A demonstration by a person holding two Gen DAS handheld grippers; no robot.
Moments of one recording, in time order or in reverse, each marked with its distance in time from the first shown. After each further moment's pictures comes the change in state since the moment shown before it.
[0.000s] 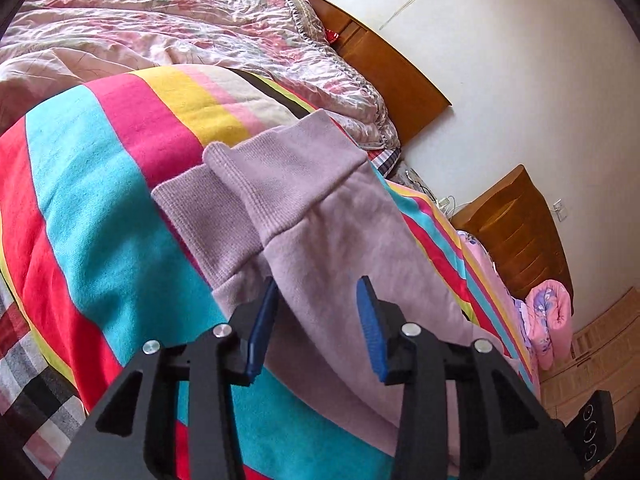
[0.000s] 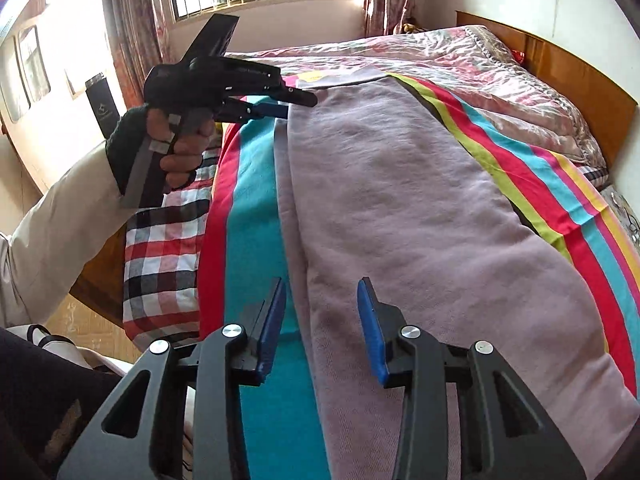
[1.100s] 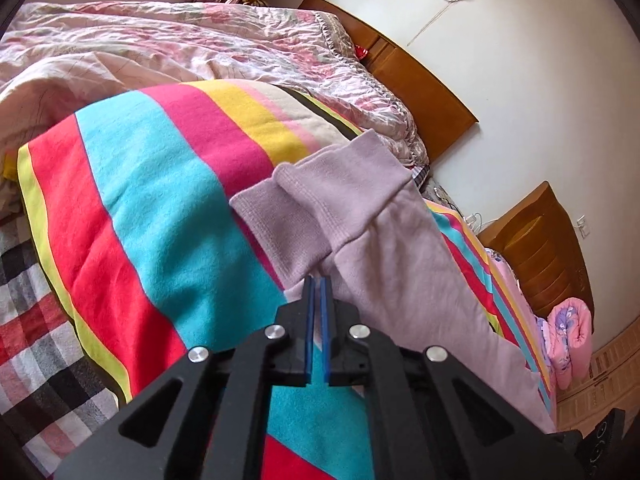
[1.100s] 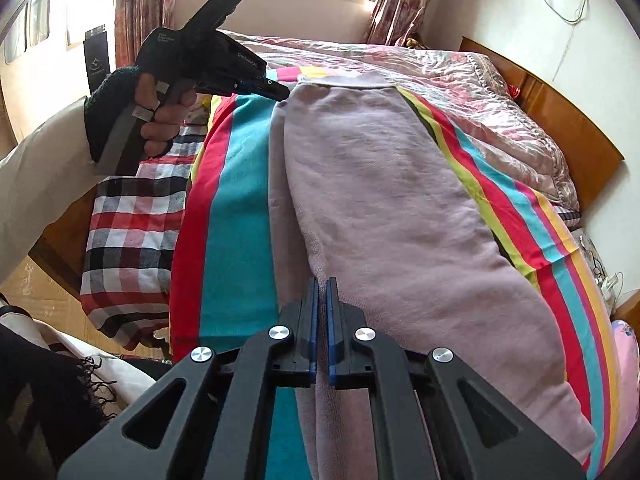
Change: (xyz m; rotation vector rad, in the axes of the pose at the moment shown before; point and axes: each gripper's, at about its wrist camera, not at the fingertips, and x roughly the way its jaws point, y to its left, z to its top) left arm -0.021 0.022 -0.004 -0.050 -0.053 0.067; right arm 0.011 0.015 -0.005 -0.135 0.018 -0.147
